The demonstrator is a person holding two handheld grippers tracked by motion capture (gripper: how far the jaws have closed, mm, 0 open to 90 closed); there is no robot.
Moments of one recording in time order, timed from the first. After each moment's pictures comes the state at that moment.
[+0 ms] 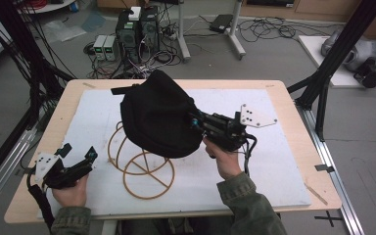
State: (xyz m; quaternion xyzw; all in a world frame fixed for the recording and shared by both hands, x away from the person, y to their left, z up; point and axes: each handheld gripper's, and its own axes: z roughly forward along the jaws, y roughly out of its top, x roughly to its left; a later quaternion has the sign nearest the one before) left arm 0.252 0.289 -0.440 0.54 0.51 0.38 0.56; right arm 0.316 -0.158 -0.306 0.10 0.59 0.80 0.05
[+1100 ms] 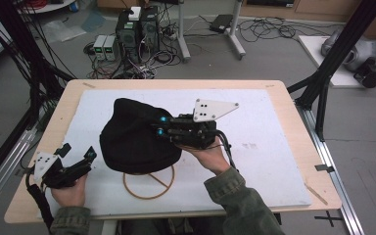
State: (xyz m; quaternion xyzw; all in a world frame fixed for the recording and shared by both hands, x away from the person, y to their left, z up) left arm 0.253 0.292 -0.441 0.54 0.51 0.38 0.56; right arm 0.315 -0.097 -0.282 0.03 0.73 0.68 0.05
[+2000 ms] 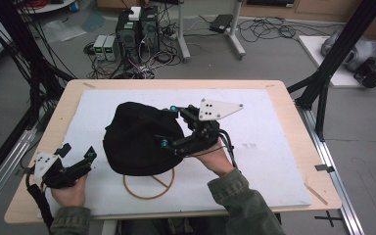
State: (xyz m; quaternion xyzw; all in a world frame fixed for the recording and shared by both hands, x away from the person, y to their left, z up) left arm 0.253 0.292 -0.441 0.54 0.51 0.37 0.56; right arm 0.316 -0.106 -0.287 0.07 0.71 0.70 0.03
